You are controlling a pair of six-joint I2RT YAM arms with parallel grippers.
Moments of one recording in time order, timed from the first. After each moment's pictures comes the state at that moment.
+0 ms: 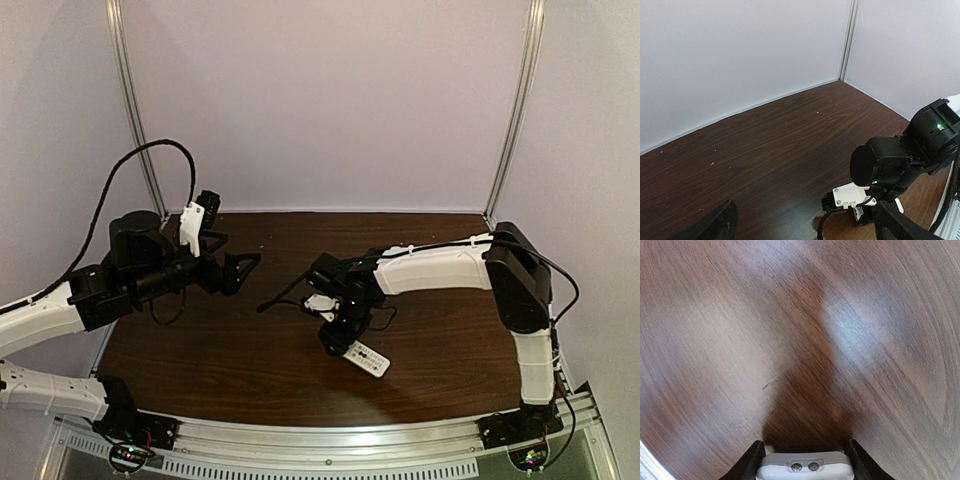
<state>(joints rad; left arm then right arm) -0.84 0.94 0.76 -0.07 -0.10 -0.13 0.99 2.11 1.56 -0.79 -0.07 0.08</state>
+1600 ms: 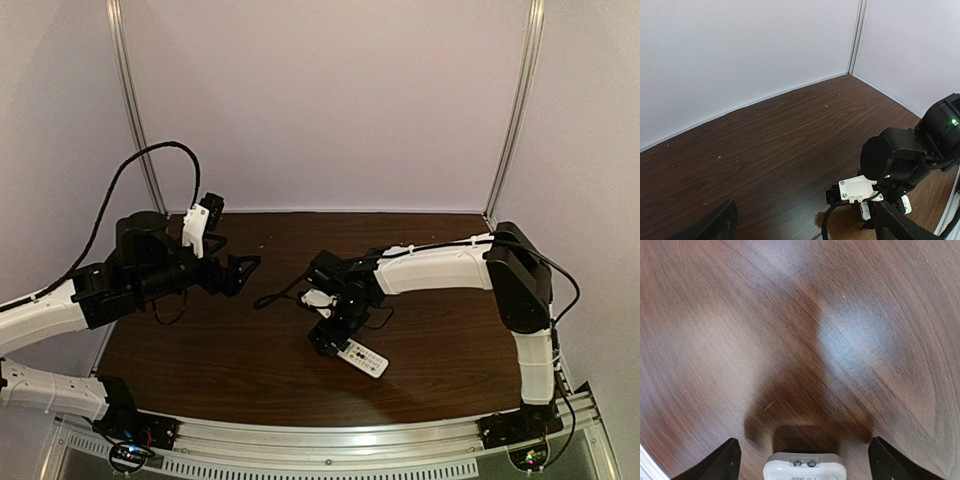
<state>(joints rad) -0.84 0.96 0.76 -0.09 -0.14 -0.13 0.99 2.11 1.56 -0.73 -0.06 0.10</state>
